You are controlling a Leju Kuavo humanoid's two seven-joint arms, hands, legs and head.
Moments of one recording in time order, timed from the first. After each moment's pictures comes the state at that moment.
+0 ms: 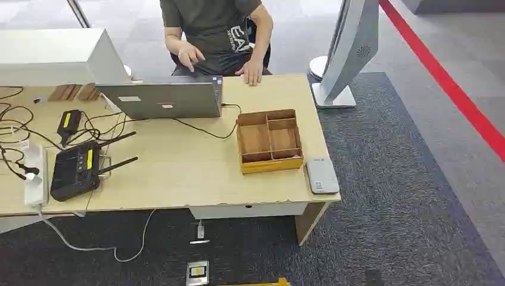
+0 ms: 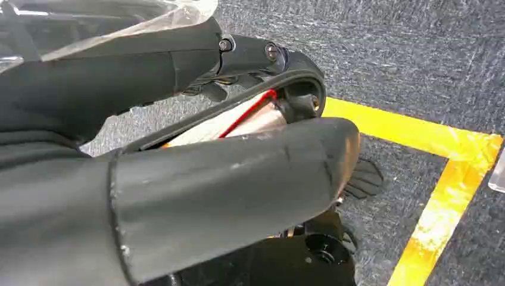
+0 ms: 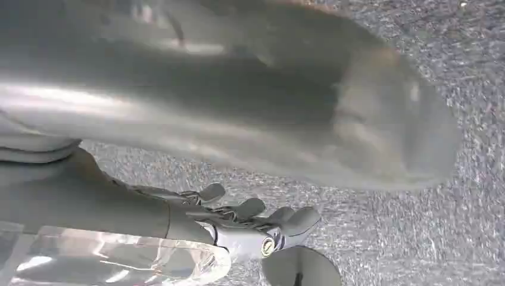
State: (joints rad) left arm -0.11 0.06 -1.04 -0.21 1.29 0.24 -0.15; right arm -0.11 -0.06 -0.40 -0.18 0.33 -0.60 -0.10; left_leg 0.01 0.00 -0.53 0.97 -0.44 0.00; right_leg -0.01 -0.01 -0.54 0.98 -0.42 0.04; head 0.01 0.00
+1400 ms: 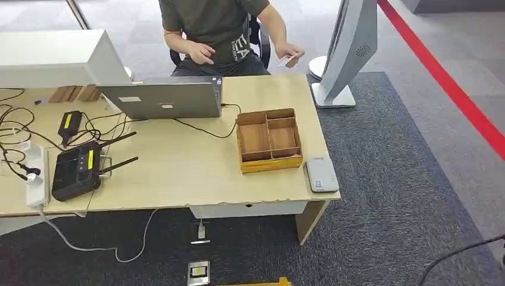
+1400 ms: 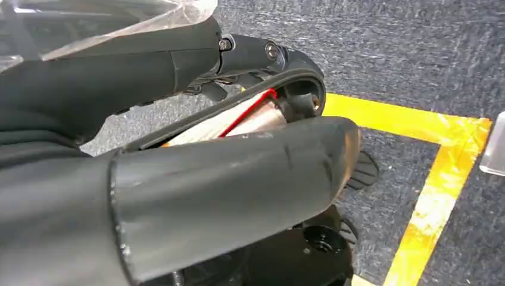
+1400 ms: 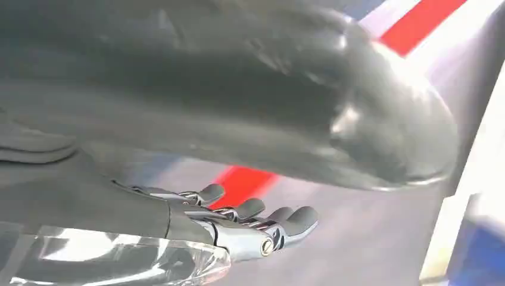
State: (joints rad) left arm -0.12 0.08 -1.03 -0.21 1.24 0.16 -0.14; right arm -0.19 -0.59 -0.44 -0.94 0.05 -0.47 0.05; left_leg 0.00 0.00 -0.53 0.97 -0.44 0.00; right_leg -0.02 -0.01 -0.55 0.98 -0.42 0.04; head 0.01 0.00
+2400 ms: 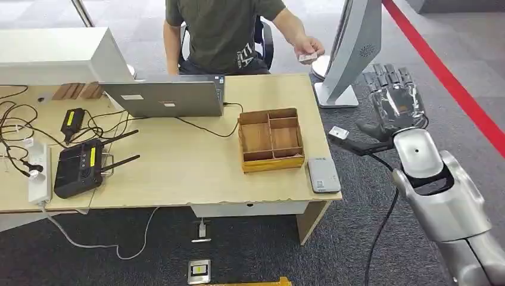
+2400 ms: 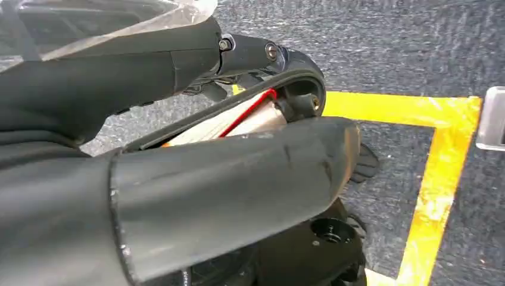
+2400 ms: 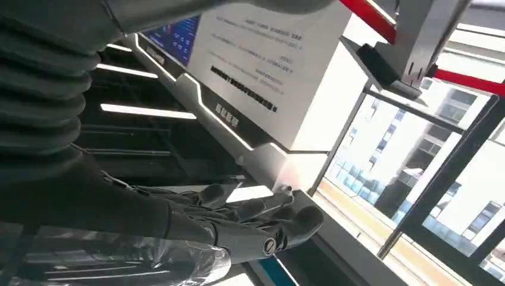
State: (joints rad) left arm -0.12 0.09 -1.08 -0.21 1.17 0.11 -0.16; right arm -0.53 -0.55 0.35 -1.53 1.57 0.14 0.26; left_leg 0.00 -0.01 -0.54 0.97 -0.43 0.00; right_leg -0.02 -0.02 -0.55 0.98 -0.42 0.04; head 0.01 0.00
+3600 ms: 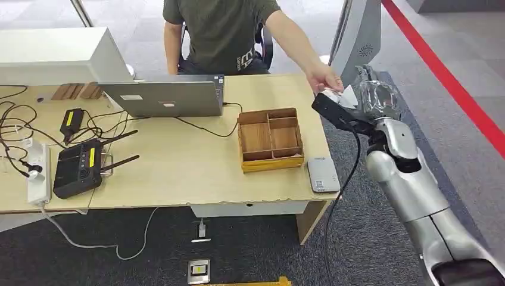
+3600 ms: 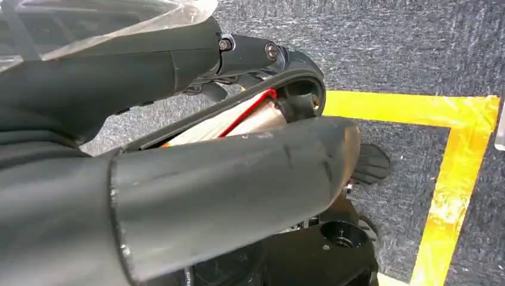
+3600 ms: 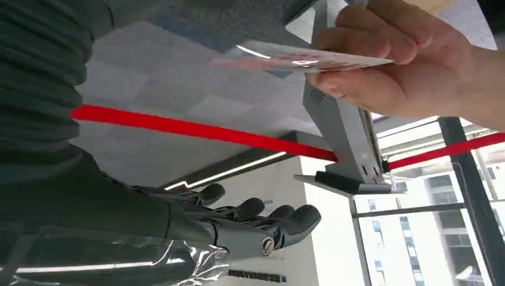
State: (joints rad) left arm -0.12 0.10 -1.08 -0.21 1.16 0.10 -0.13; right arm -0.66 -0.40 0.39 -1.29 0.88 -0.04 0.45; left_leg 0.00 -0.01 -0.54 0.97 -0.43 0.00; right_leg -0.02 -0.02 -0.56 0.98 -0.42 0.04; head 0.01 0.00
